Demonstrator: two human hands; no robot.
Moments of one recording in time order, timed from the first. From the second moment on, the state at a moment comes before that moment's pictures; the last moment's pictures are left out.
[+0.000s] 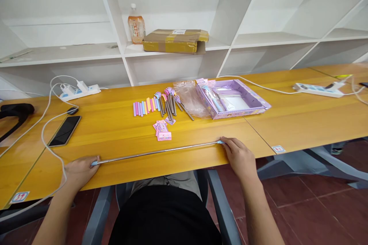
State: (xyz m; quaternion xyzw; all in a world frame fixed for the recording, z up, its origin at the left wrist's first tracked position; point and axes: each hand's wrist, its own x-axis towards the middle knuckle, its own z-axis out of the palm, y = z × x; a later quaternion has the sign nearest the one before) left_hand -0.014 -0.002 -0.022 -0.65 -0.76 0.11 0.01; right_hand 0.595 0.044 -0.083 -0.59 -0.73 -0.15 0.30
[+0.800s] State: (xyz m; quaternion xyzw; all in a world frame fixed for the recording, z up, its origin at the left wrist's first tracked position) left_hand 0.148 0.000 -0.020 -0.75 -0.66 0.09 -0.06; right_hand 0.373 0.012 -0.059 -0.35 -0.89 -0.12 0.26
